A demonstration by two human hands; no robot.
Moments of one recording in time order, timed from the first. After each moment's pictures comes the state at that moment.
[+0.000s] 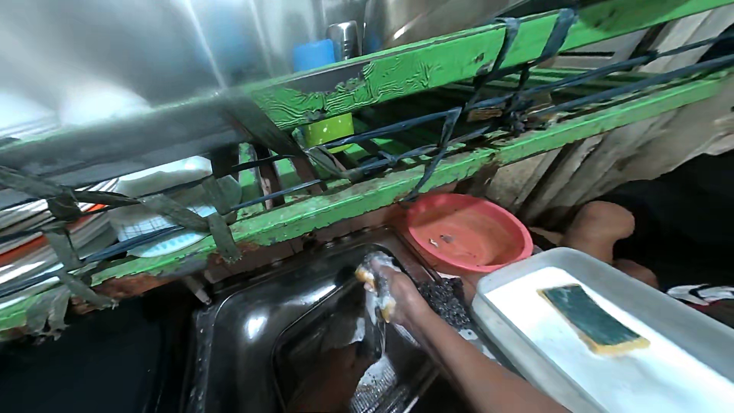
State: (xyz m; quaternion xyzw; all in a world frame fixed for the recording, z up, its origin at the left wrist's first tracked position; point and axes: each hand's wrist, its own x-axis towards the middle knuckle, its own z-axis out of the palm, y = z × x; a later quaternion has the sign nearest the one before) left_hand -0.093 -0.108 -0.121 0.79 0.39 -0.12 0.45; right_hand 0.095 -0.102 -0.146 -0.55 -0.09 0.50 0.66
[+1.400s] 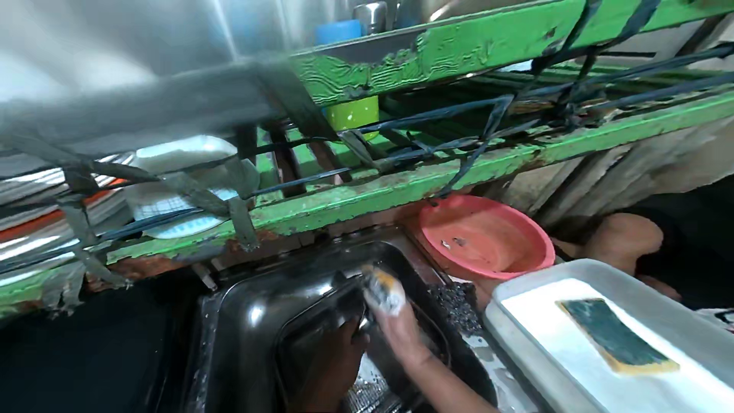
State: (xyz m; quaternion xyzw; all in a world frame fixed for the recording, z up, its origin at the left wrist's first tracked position) left_hand -0.085 -0.101 -0.118 0.74 0.47 -0.04 0.47; right_hand 0.055 -0.131 -0.177 -0.71 -0.41 0.20 0.54
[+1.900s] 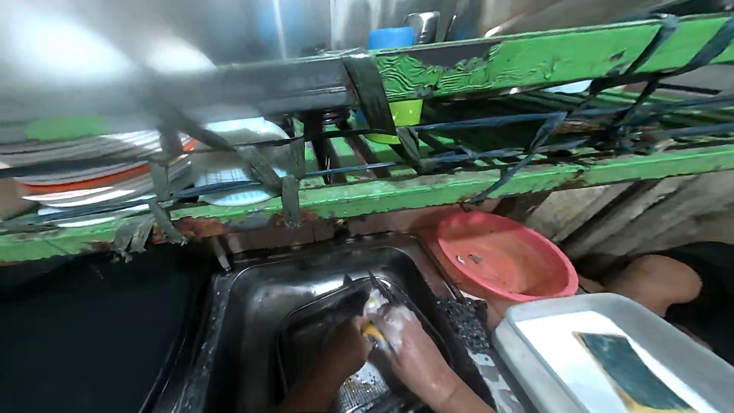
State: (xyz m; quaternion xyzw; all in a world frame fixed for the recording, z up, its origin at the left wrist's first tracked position) left_hand -0.075 -0.096 -0.128 0.72 0.49 -0.09 0.48; right_hand 0.070 -0.169 -0.179 -0.66 -0.70 0.05 0.28
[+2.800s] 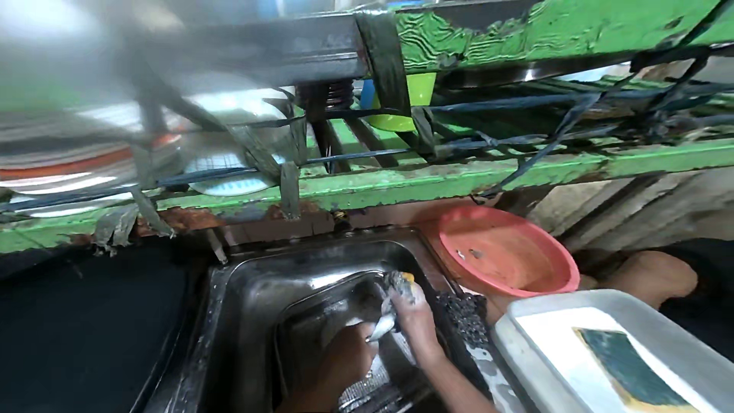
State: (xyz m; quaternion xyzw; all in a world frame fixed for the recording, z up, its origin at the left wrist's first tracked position) left_hand -0.077 -0.104 -0.135 0.73 0.44 -0.08 0.51; right_hand 0.074 -0.135 -0.191 -0.74 -0.30 0.30 0.52
